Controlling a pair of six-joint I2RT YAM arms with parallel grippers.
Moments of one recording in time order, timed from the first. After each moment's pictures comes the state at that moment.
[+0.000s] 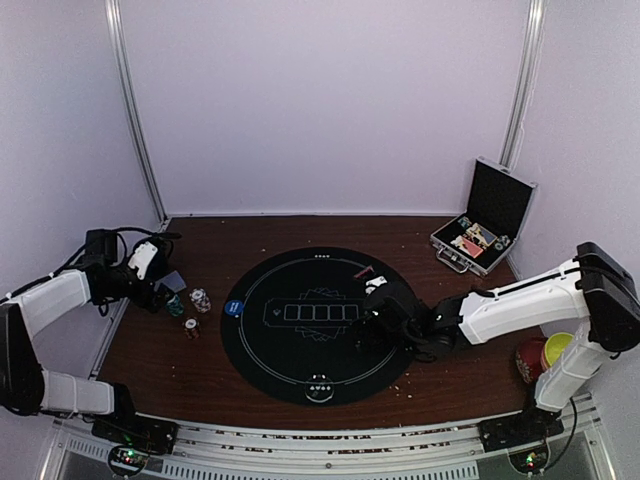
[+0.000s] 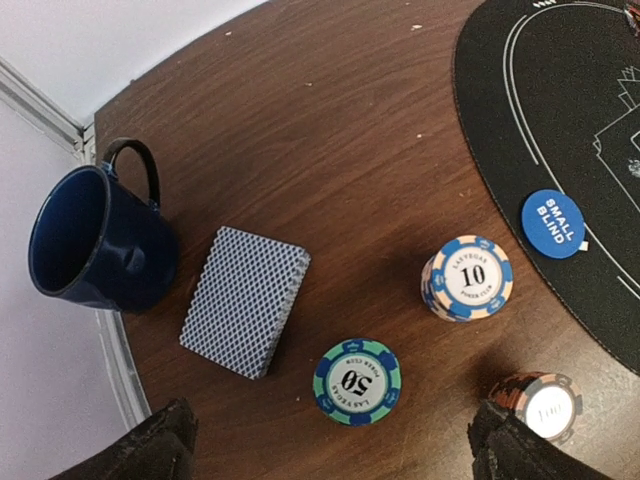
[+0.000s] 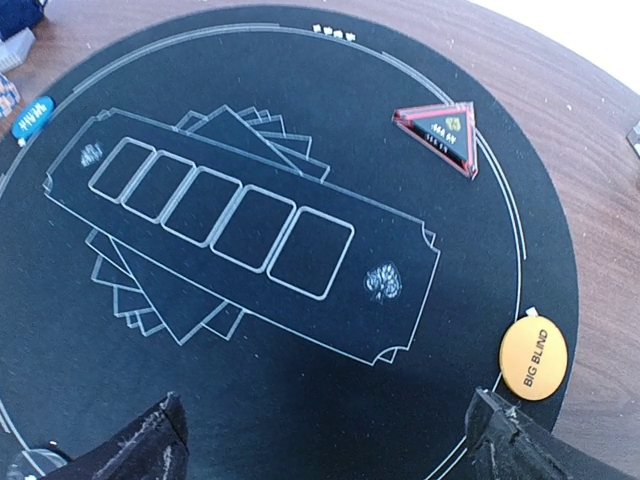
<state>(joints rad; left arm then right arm) 0.12 1.17 0.67 -0.32 0.30 0.59 1.07 1.60 0.83 -0.06 0.51 0.45</state>
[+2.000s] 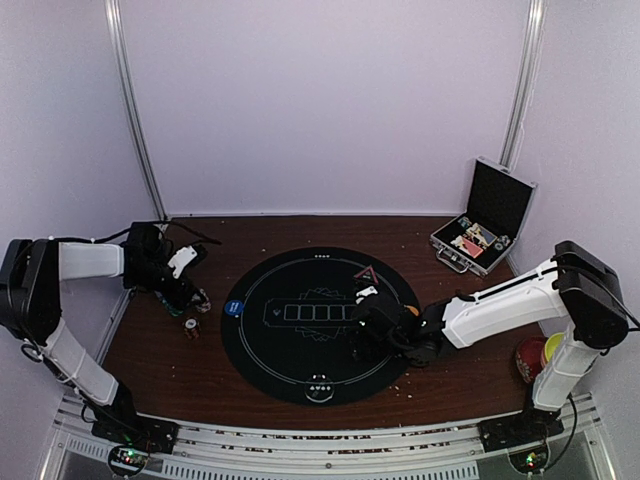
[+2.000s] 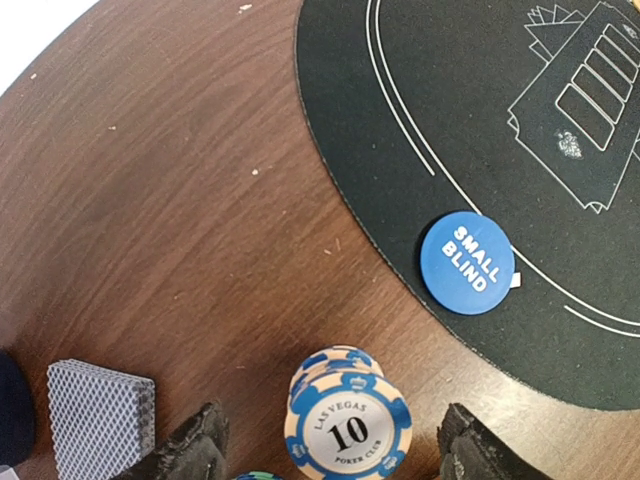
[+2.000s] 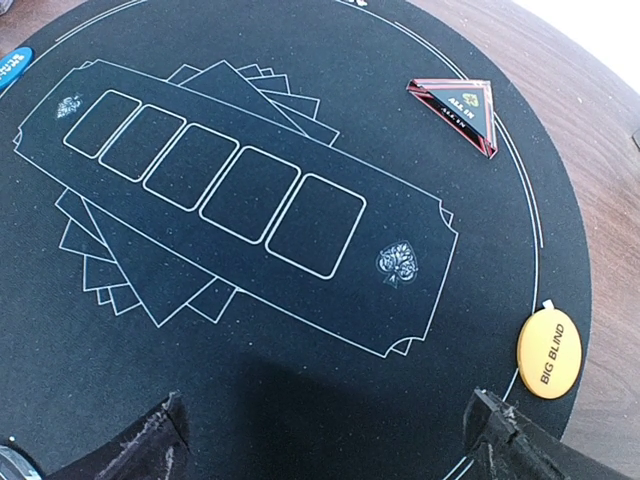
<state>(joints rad) -0.05 1.56 0.86 -0.34 0.43 0.66 1.09 1.70 0.87 -0.08 0.54 0.44</state>
